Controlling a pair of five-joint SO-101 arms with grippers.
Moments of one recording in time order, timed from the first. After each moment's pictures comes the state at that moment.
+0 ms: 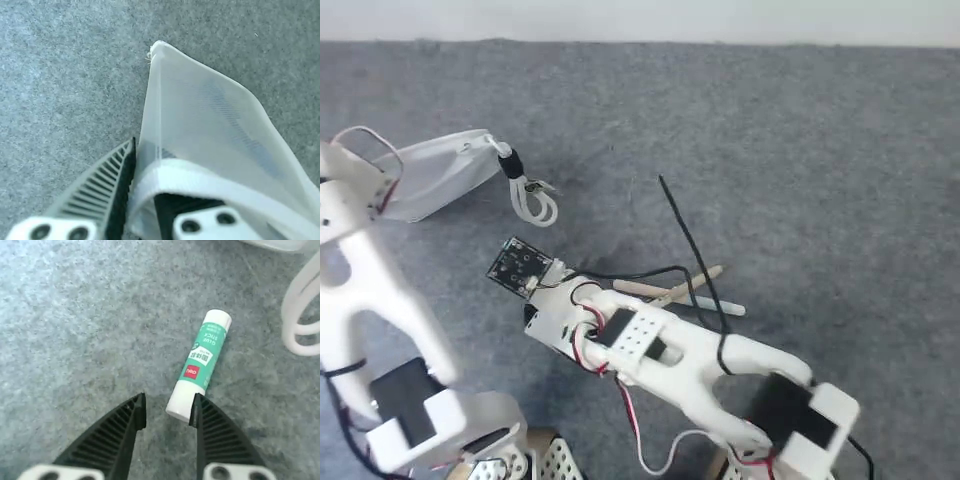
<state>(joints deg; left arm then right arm) -37.4 -4.0 -13.1 98.3 34.9 -60.3 2.1 41.7 9.3 5.5</state>
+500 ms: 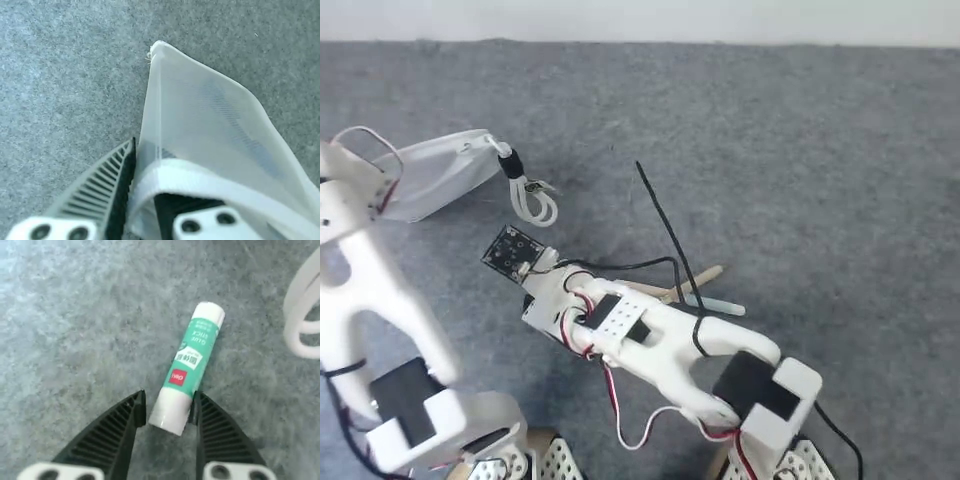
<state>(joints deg) -37.4 -4.0 -13.1 98.3 34.9 -58.4 12.0 33.9 9.3 5.5</state>
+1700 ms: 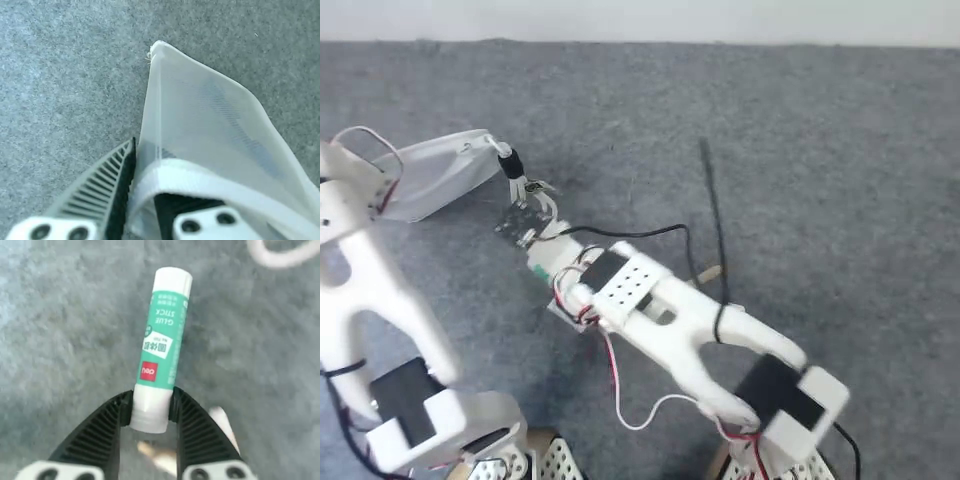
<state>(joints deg) -37.4 -4.0 -13.1 98.3 34.9 -53.2 4.2 20.5 52.0 5.7</state>
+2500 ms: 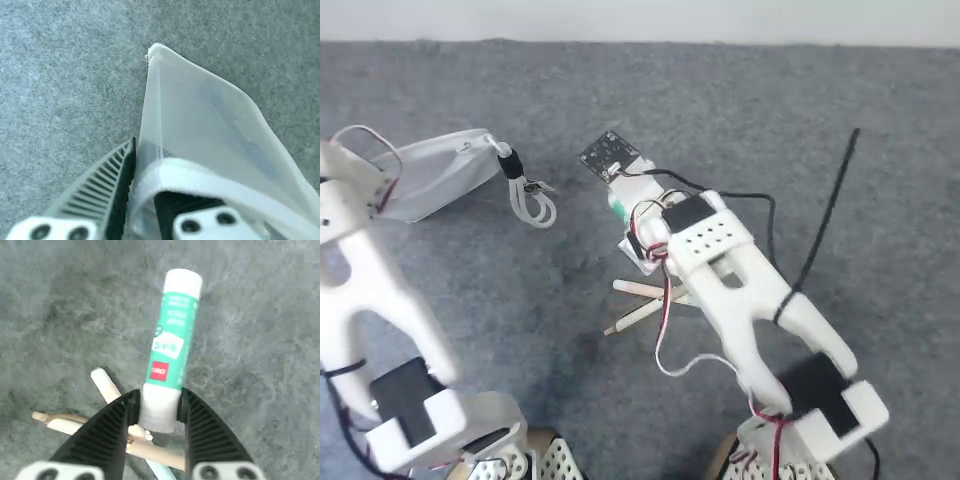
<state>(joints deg) -37.4 -4.0 -13.3 97.7 34.9 -33.8 -1.0 19.3 57.4 15.1</state>
